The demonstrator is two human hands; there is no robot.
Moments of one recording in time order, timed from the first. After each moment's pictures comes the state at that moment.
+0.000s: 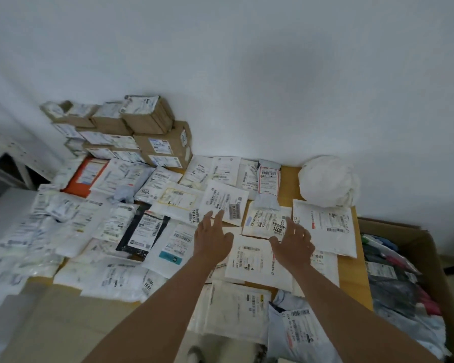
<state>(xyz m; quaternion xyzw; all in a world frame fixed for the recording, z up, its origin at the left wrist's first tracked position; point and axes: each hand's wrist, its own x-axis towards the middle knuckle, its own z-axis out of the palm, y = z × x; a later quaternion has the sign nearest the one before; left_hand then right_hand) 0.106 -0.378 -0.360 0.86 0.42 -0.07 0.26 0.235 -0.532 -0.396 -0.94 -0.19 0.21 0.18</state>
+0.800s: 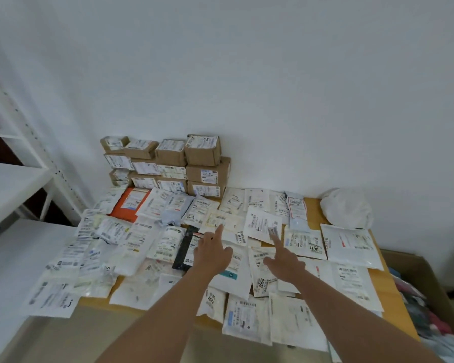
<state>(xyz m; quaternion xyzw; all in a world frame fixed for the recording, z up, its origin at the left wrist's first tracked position) -0.074 -0.257 -0.291 0.88 0.37 -0.06 0.28 0.059 -0.413 -0.310 -0.92 -0.24 0.28 0.15</state>
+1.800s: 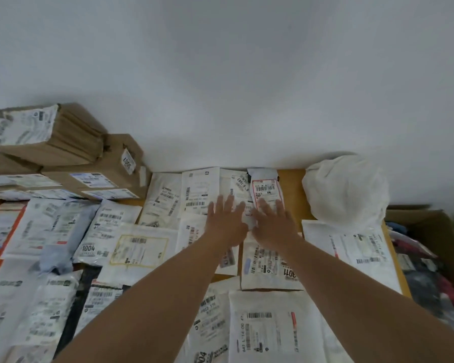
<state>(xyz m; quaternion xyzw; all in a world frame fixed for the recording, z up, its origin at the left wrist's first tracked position) 0.296 -0.251 -0.447 0.95 0.20 -0.22 0.10 0.371 -0.375 -0.471 -0.90 -0.36 0.23 -0.03</state>
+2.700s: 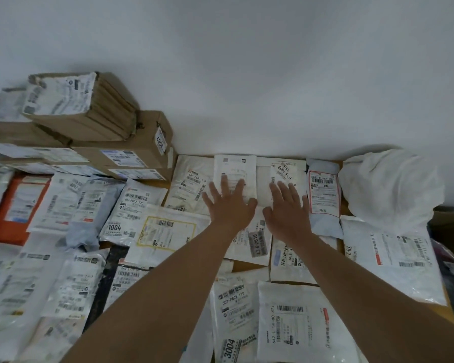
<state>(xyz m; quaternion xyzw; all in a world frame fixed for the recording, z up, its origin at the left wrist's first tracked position) 0.284 -0.202 -0.468 0.91 0.35 -0.17 0.17 0.348 -0.332 -0.475 -0.93 -0.30 0.15 0.11</state>
